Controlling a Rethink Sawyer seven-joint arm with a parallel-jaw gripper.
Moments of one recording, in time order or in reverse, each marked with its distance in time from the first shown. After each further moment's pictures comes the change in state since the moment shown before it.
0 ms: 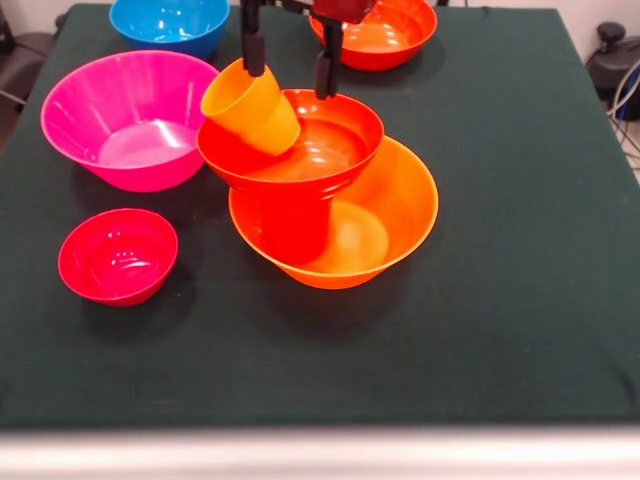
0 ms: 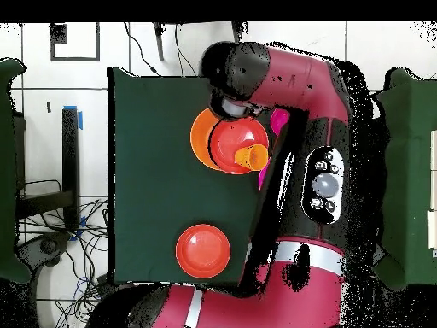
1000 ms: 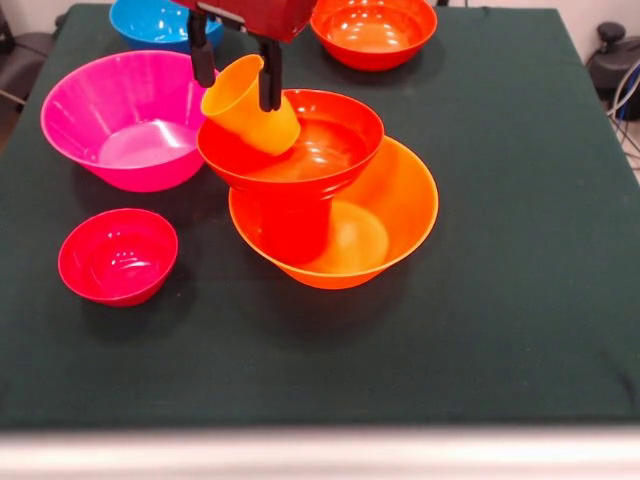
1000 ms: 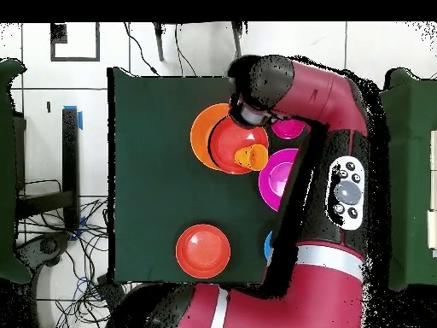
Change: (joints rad) arm -0.054 -0.002 0.004 0.070 0.000 -0.071 0.000
